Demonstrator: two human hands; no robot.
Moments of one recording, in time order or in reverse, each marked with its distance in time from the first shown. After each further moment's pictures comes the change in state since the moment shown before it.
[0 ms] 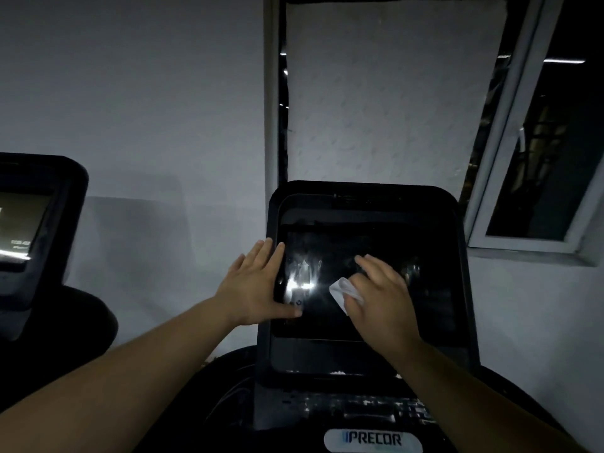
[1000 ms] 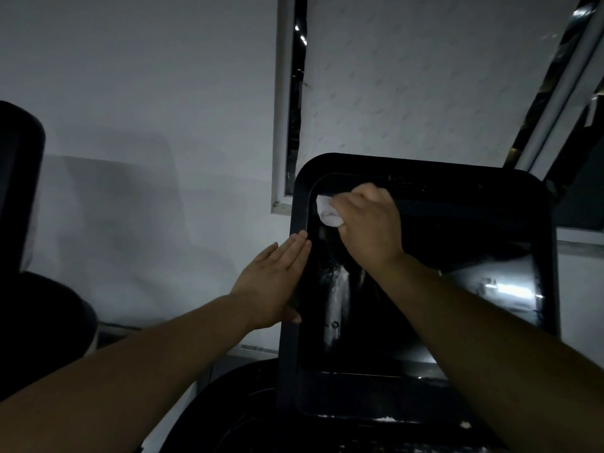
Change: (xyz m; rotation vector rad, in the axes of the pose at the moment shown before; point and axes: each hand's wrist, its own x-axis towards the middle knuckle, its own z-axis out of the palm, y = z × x) left_hand 0.106 -0.099 0.082 0.165 -0.014 0.234; right_hand 0.198 -0.008 0.141 -0.148 0.238 -0.304
